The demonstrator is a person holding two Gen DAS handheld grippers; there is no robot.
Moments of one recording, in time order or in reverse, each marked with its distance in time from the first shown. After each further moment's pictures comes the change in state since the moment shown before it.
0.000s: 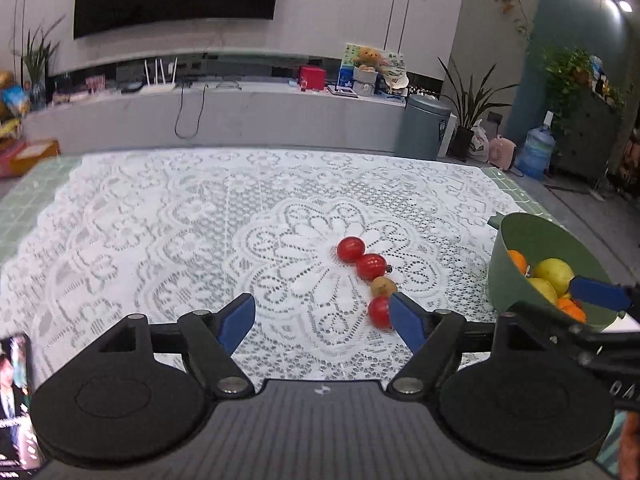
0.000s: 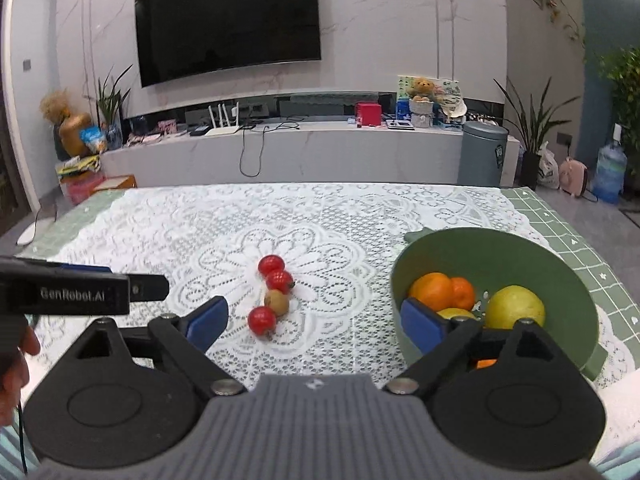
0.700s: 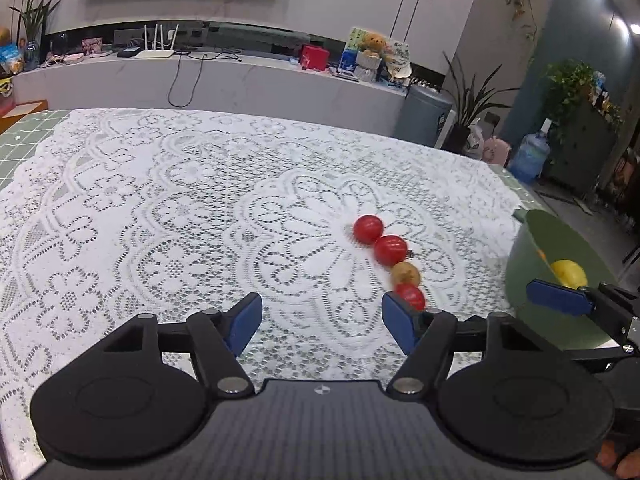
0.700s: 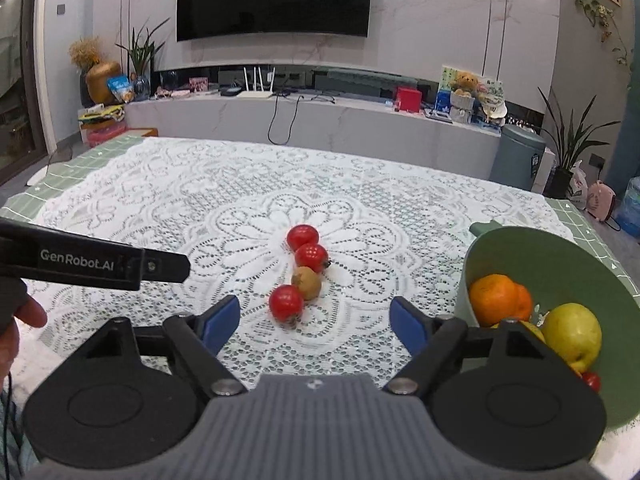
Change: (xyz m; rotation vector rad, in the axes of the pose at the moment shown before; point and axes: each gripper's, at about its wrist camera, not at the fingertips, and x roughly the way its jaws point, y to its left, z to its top) left arm 0.039 0.032 -0.011 -0.060 0.050 -0.035; right arm 0.059 0.027 -0.008 -0.137 0.078 0.042
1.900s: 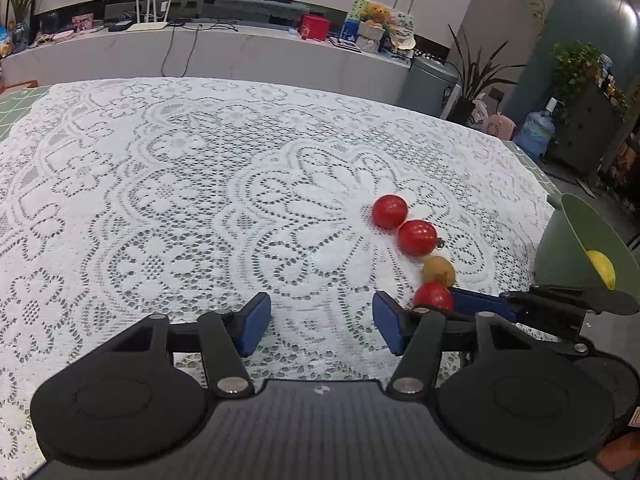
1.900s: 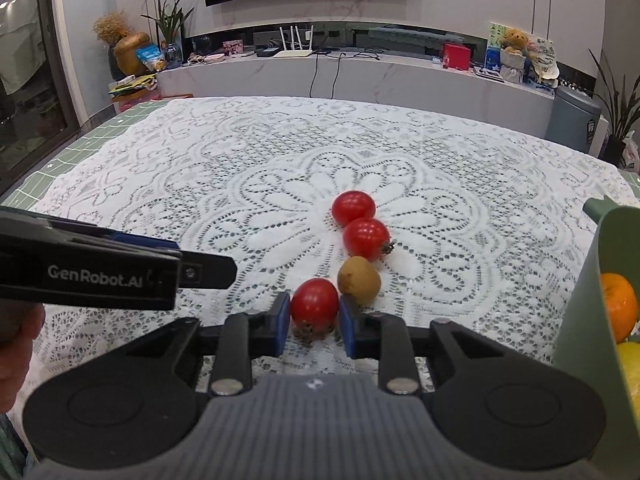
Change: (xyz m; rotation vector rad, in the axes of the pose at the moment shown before) left arm 0.046 0.010 0.007 0.002 0.086 -0.024; right arm 0.075 0.005 0.005 0.004 0.114 0.158
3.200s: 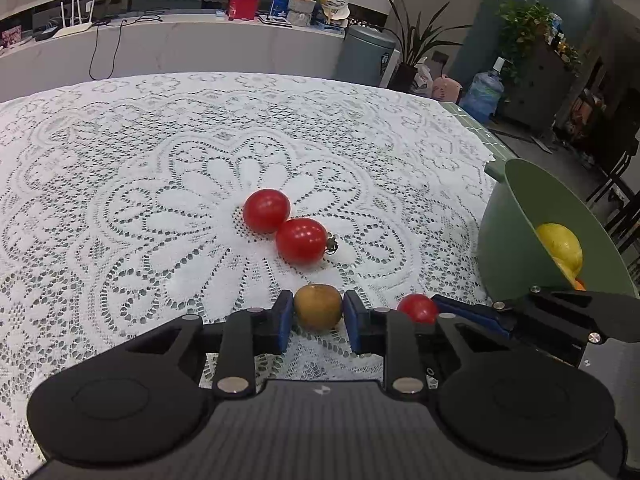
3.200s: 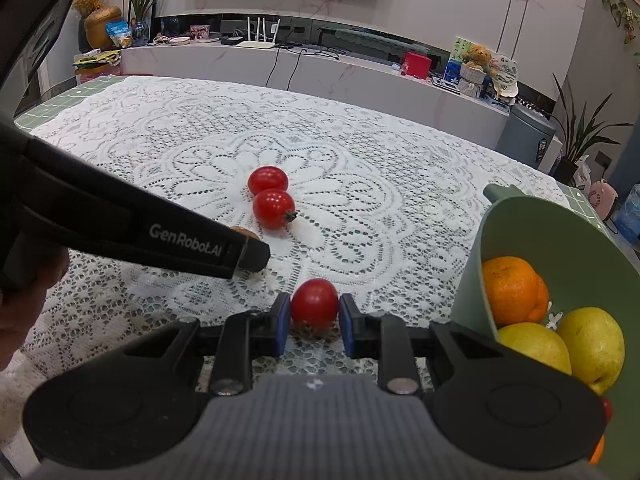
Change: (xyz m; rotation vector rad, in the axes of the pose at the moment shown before) left arm 0.048 -0.065 0.015 0.113 0.073 -0.129; right arm -0.019 -0.025 -0.019 -0.079 0.009 -0.190
